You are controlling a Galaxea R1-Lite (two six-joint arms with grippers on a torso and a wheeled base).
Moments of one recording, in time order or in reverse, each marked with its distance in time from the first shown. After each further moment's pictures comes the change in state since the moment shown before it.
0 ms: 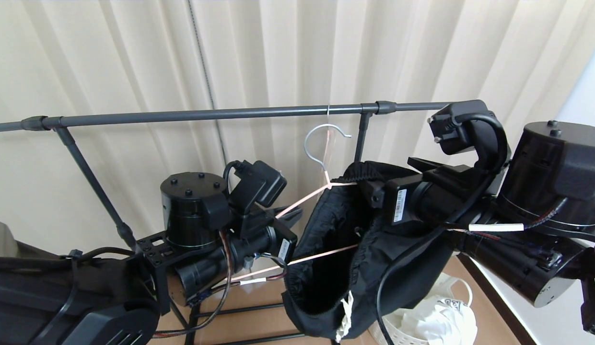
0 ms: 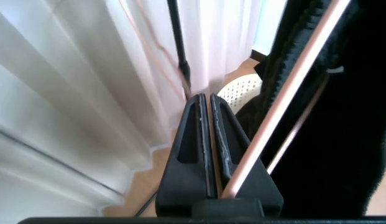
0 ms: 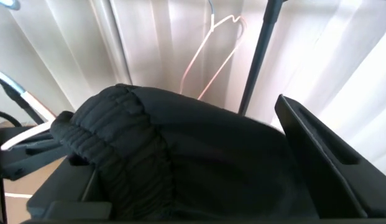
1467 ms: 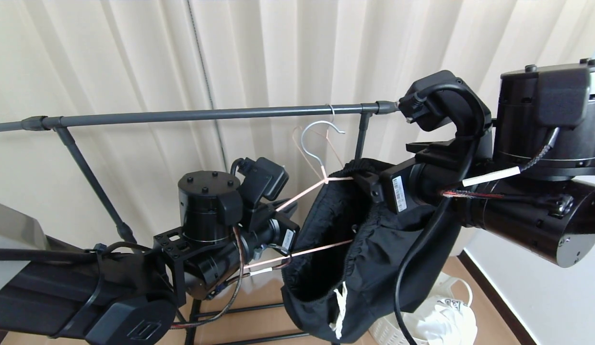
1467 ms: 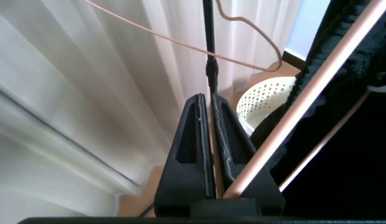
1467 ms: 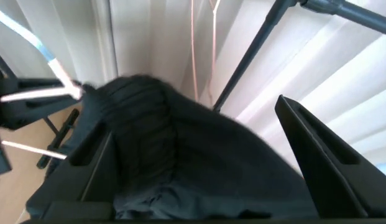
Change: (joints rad) left arm -0.009 0.046 -0.045 -0.001 0.130 -0.001; right arm 0.010 -0.008 -0.278 0.458 0.001 -0.141
